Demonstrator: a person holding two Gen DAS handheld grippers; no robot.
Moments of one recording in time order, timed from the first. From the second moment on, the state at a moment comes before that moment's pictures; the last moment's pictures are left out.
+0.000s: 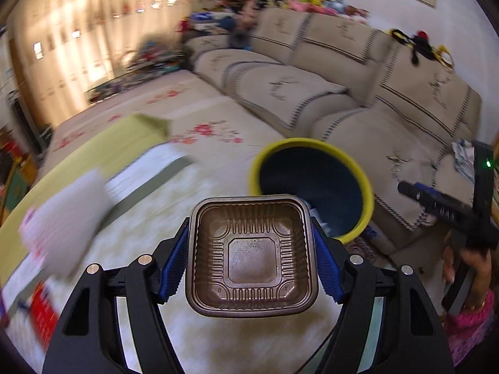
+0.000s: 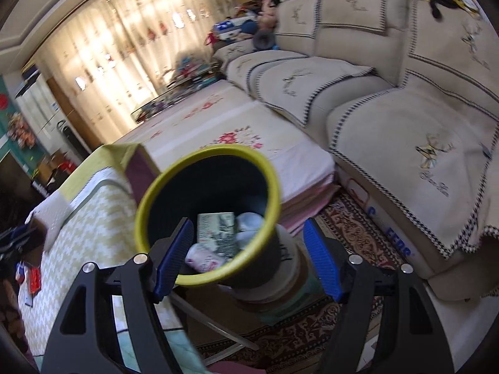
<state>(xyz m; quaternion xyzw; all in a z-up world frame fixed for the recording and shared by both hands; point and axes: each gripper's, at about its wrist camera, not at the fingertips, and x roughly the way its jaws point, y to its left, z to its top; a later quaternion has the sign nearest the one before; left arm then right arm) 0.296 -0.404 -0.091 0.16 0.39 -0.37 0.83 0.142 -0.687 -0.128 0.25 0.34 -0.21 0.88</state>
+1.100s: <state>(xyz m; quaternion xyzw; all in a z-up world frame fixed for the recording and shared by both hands) 0.287 -0.260 -0.047 0.06 0.30 -0.27 0.91 0.182 -0.650 -0.148 0.22 0.39 -0.16 0.88</state>
